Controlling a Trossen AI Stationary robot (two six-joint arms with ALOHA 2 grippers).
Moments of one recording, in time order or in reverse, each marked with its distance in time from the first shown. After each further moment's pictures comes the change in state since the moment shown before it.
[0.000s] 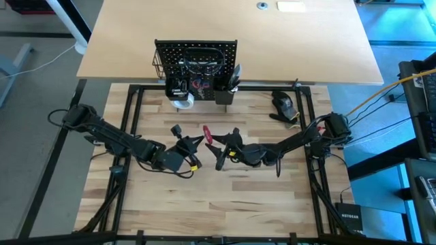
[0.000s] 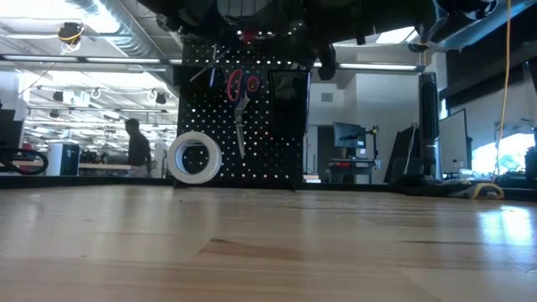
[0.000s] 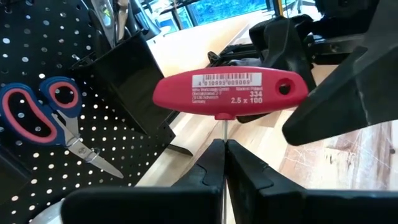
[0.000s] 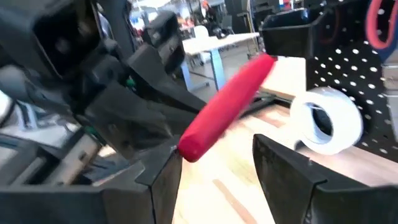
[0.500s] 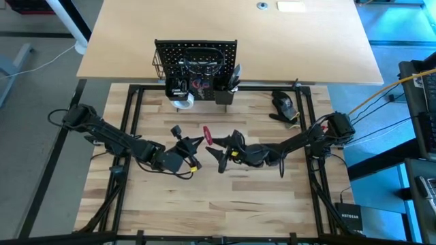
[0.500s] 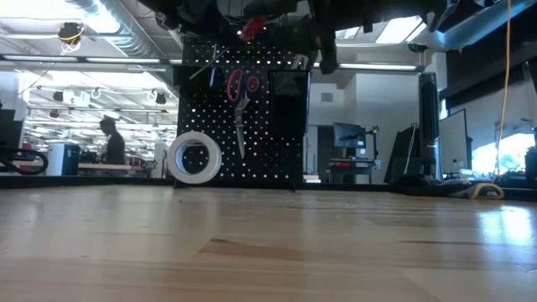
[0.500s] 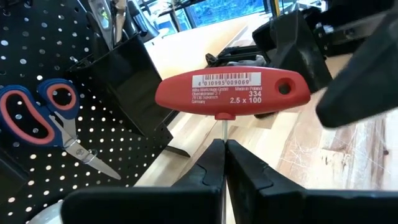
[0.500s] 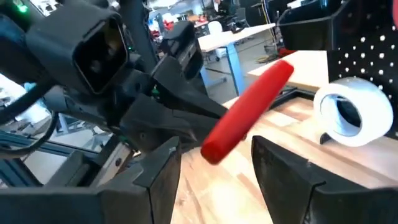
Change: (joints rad) left arm -0.006 0.000 0.000 0.005 -0.002 0.000; right arm 0.016 -0.044 -0.002 -0.047 -0.059 0.100
